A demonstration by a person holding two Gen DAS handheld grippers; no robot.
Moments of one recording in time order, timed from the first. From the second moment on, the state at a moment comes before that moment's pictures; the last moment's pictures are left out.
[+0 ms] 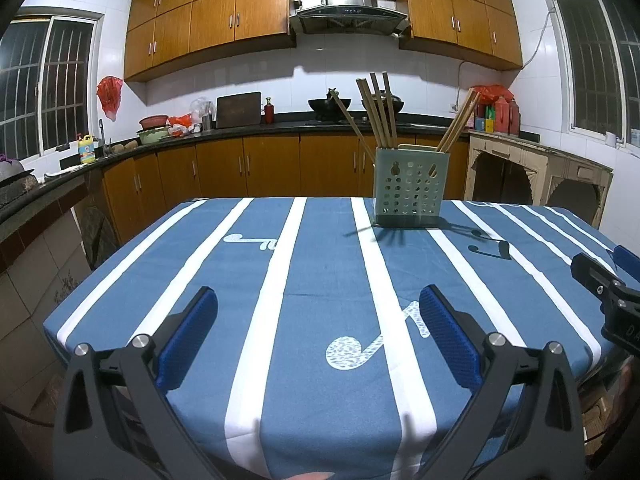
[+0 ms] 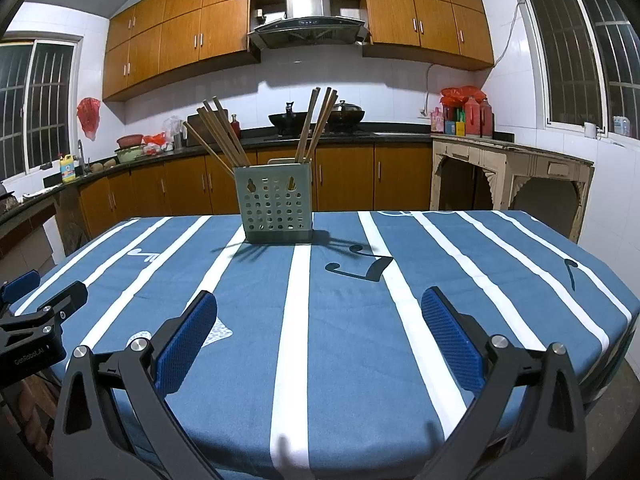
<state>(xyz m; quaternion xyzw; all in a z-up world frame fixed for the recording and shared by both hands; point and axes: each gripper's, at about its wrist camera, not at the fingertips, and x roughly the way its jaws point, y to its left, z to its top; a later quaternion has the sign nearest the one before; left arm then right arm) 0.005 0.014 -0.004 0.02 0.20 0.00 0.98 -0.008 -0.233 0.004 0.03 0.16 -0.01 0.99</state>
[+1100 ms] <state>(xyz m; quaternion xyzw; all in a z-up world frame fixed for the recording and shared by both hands) 0.003 0.012 -0.006 0.02 0.20 0.00 0.98 -0.012 -0.231 -0.005 0.03 0.17 0.00 0.99</state>
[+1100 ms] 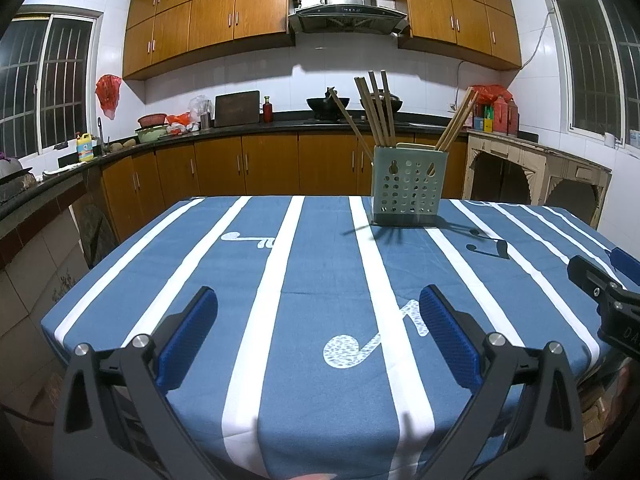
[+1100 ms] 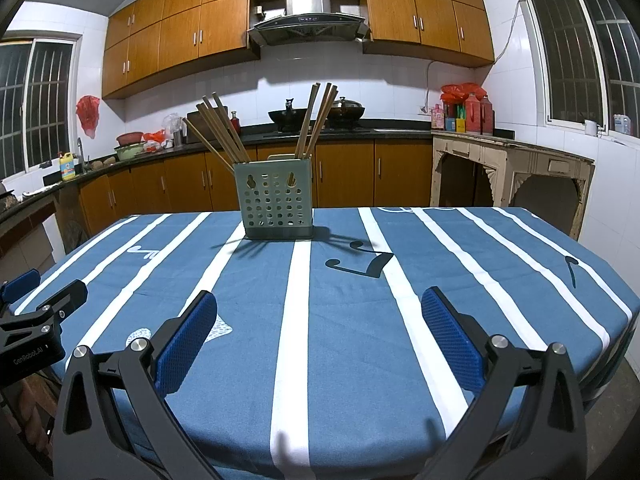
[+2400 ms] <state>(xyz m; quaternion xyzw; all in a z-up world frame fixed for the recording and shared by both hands) 0.000 0.010 -0.011 0.02 0.21 0.00 0.98 -0.013 -0.232 -0.007 0.03 0.17 0.00 0.98</state>
